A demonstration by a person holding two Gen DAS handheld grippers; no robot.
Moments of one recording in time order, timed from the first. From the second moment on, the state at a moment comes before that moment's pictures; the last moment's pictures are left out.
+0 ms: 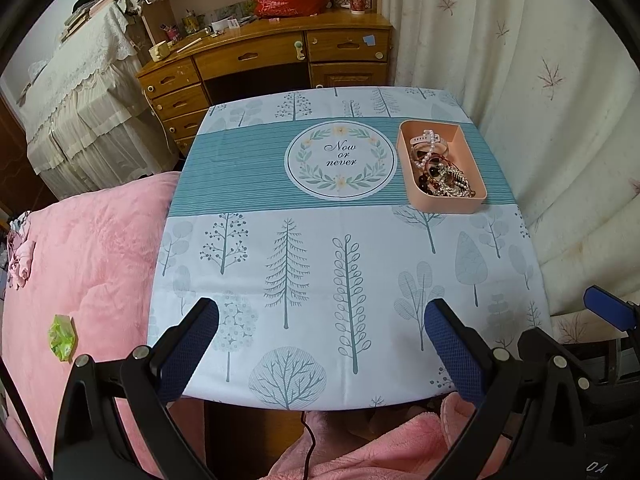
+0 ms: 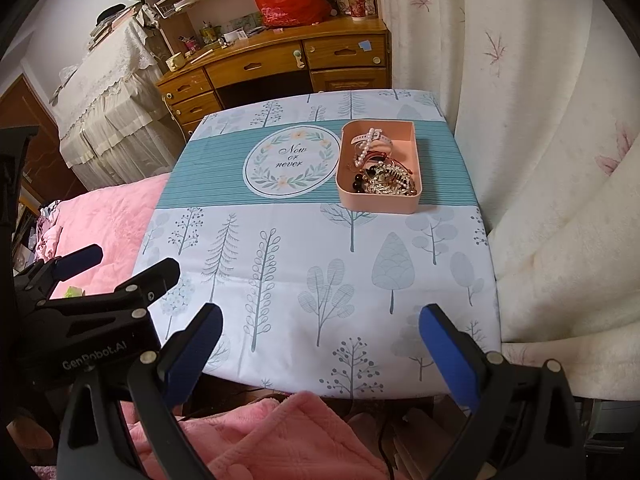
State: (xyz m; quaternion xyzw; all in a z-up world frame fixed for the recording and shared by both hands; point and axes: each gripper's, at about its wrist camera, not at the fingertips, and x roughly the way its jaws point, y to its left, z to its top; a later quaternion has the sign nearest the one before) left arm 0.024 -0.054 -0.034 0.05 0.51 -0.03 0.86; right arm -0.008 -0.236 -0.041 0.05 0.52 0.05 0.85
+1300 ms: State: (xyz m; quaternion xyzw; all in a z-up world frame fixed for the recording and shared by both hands) left arm 0.025 -0.055 -0.034 0.05 0.52 -0.03 0.86; right arm -0.006 -0.239 -0.042 0.05 0.52 0.04 0.85
